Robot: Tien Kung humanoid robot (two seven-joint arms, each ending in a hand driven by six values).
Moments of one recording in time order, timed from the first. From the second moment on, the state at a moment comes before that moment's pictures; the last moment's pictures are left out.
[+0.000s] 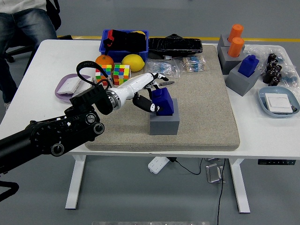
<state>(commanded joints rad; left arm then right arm) -0.87 0.22 -0.44 -1.16 1.37 0.13 0.20 -0.01 -0.45 1.32 0.40 -1.34 0.18 -0.24</state>
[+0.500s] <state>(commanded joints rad) -0.90 0.23 -0.45 -1.19 1.38 0.12 0.22 -0.01 -0.45 1.32 0.40 -1.33 0.18 -0.24</state>
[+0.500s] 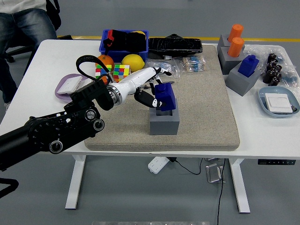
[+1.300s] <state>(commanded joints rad) -0.94 0.24 -0.38 -1.20 1.40 0.06 0.27 -0.01 -0.46 1.31 0.40 -1.33 0.18 -0.24</state>
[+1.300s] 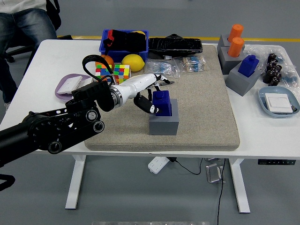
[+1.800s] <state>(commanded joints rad) -0.95 0.22 -0.36 -1.18 1.40 0.07 0.26 -0.01 -0.45 1.31 0.40 -1.33 0.18 -0.24</state>
